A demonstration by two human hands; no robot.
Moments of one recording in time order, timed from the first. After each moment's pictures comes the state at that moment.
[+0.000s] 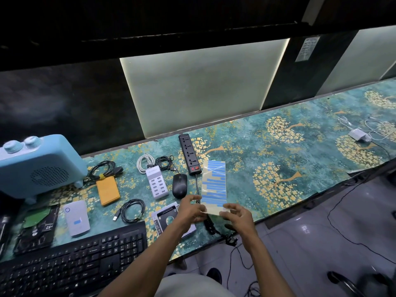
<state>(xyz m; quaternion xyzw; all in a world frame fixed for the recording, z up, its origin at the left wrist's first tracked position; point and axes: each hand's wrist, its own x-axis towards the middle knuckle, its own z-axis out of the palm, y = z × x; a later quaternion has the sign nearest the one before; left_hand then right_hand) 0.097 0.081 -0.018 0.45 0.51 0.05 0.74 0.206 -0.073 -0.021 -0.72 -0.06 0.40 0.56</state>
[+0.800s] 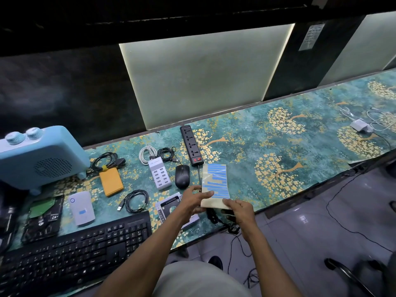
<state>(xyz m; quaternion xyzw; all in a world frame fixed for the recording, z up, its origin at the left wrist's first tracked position) 0.087 0.082 -0.009 0.44 0.49 0.04 0.76 0.195 -0.067 -0.029 -0.73 0.01 0.39 0.56</state>
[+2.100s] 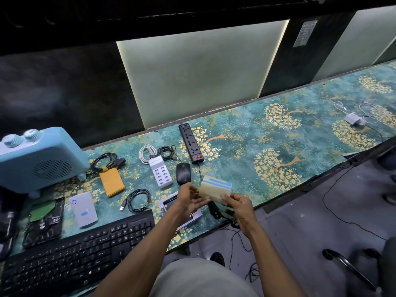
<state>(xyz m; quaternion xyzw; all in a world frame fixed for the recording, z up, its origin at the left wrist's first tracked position) 0.072 0.095 -0.002 0.26 0.50 0.07 0.82 0.178 -0.064 -0.020 -0.67 -0.01 0.41 0.62</state>
